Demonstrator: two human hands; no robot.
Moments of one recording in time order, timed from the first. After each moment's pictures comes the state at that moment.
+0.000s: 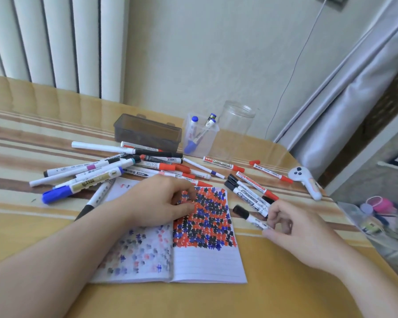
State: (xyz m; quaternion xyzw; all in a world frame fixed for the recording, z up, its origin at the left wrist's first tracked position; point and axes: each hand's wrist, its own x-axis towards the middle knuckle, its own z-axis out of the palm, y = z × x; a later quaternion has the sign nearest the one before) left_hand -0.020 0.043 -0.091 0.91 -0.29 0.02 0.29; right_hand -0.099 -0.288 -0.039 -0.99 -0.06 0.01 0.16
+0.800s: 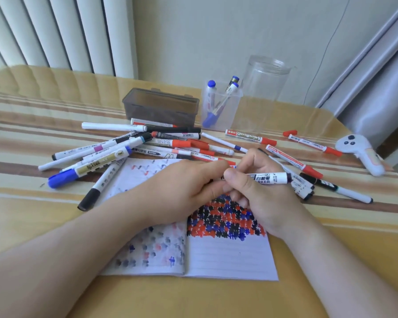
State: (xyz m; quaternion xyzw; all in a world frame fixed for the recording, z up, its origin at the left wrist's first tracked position) left_hand -0.034 0.017 -0.090 0.86 -0.39 0.07 0.33; right_hand -0.045 -0.185 -0.088 -0.71 -0.18 0.03 0.68
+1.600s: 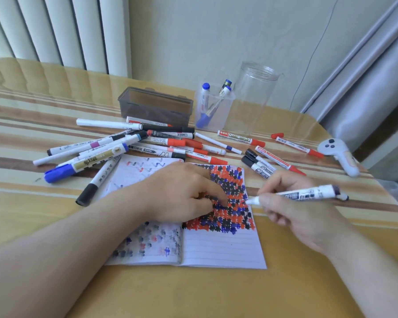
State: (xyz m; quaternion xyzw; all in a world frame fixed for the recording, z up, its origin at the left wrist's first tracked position) left_hand -0.034 0.019 -0.090 0.90 -0.39 -0.02 0.21; right_hand -0.077 -0.240 -0.067 -0.78 -0.10 0.08 0.62
